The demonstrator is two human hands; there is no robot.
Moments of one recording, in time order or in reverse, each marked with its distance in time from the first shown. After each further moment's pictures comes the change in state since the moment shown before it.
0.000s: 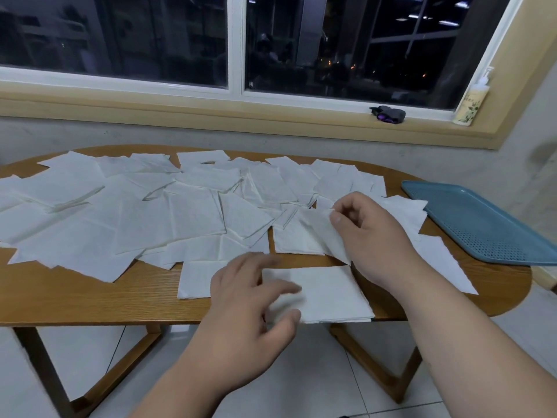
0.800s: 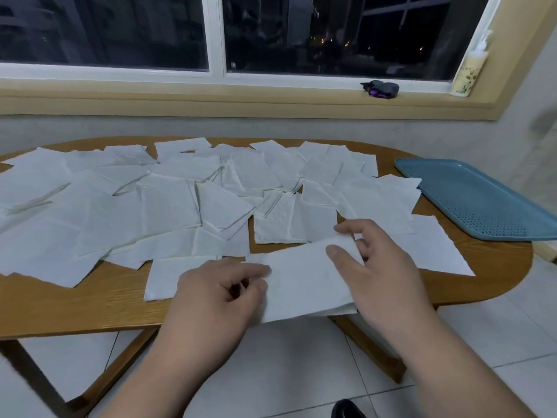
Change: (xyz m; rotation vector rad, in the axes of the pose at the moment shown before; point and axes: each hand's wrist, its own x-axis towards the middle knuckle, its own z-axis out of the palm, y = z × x) left_hand 0.019 0.023 -0.007 -0.148 -0.007 -0.368; right_hand -0.054 0.043 0.005 0.135 0.068 0.163
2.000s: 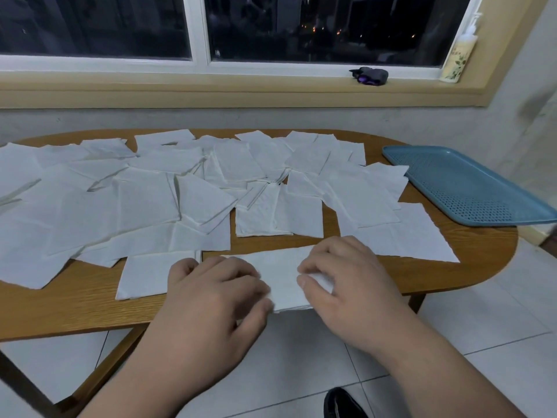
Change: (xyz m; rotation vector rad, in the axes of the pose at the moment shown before) left_hand -0.005 -0.011 0.014 0.434 -0.109 0.356; right_hand -0.008 0.024 0.004 -0.468 -0.160 -0.381
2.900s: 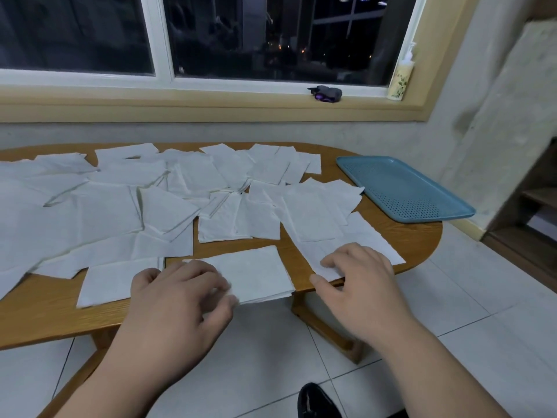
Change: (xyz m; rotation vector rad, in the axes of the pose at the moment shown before) left_hand -0.001 0.009 0.006 0.053 0.005 -0.082; right_hand -0.042 0.040 -0.033 -0.196 0.063 0.317
